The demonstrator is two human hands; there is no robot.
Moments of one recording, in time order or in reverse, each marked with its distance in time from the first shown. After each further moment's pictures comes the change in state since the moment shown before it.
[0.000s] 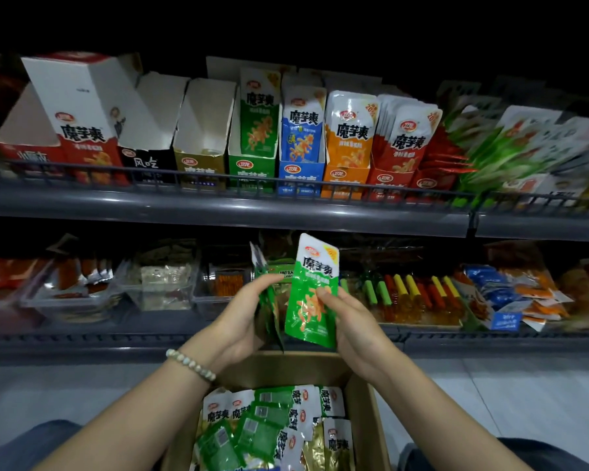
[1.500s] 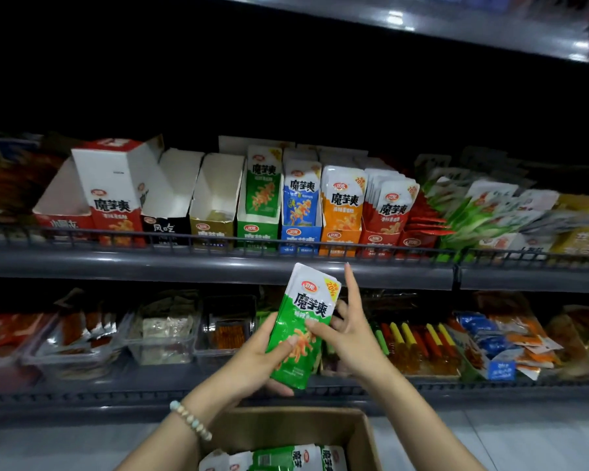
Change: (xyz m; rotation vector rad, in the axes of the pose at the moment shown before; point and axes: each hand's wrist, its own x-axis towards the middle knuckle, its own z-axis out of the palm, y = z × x) left_hand -0.020 0.019 -0.002 0.476 -0.095 0.285; right_hand 0.001 -0.053 0.016 -0.298 -0.059 -0.405
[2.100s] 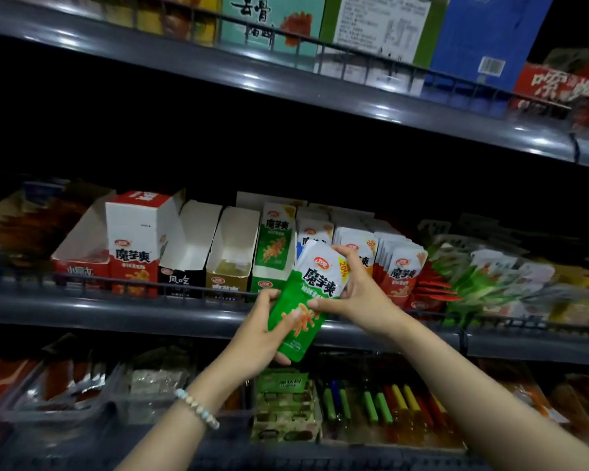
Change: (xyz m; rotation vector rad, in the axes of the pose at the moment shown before) left_hand 0.038 0.081 -0.041 0.125 0.208 0.357; right_hand 0.080 -0.117 0.010 -0.278 -0.200 -0.142
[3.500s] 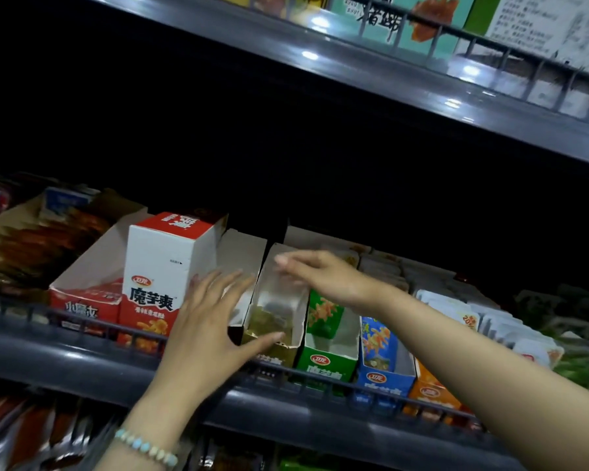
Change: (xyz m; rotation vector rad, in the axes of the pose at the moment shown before) left_hand 0.069 -0.027 -0.129 0.904 0.446 0.254; right_hand 0.185 -0.023 0.068 -0.504 -0.292 -0.091
